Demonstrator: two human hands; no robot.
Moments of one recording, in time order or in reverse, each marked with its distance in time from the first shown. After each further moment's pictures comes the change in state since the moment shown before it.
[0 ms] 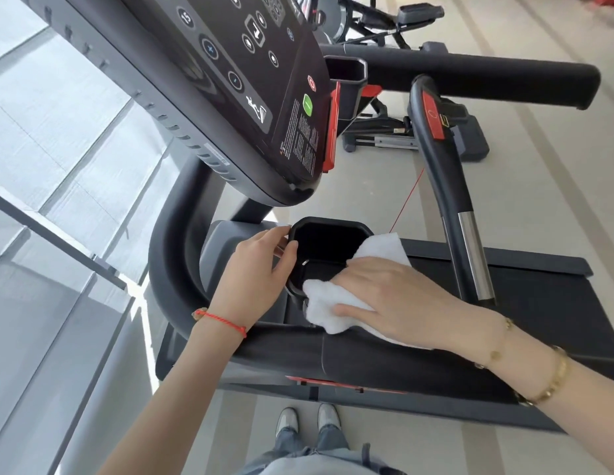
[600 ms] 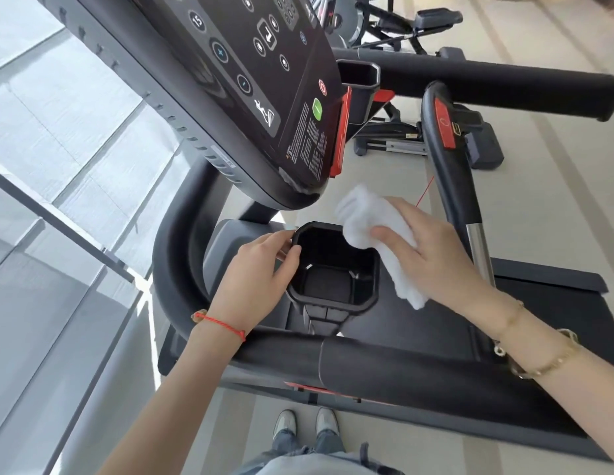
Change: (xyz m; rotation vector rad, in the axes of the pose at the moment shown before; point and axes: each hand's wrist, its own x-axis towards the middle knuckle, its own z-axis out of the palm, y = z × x) left_hand 0.000 -0.003 0.000 -0.022 0.023 0.010; right_hand 0.015 0.045 -0.015 0.424 0.535 0.208
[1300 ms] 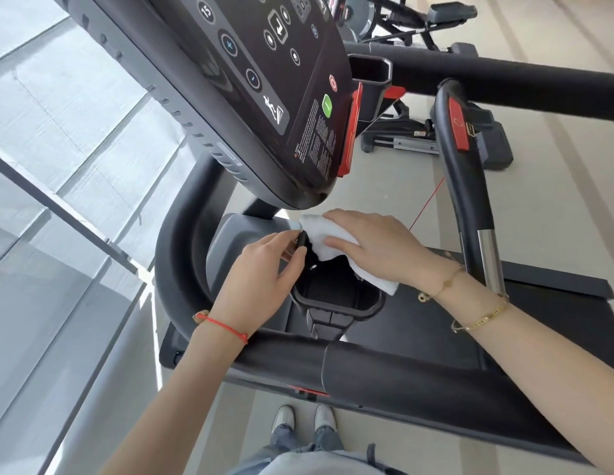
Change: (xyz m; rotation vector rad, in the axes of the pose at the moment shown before) left_hand -0.001 0.000 -0.001 0.012 -0.001 -0.008; right_hand 0.052 0.002 0.043 -0.445 -0.419 -0.007
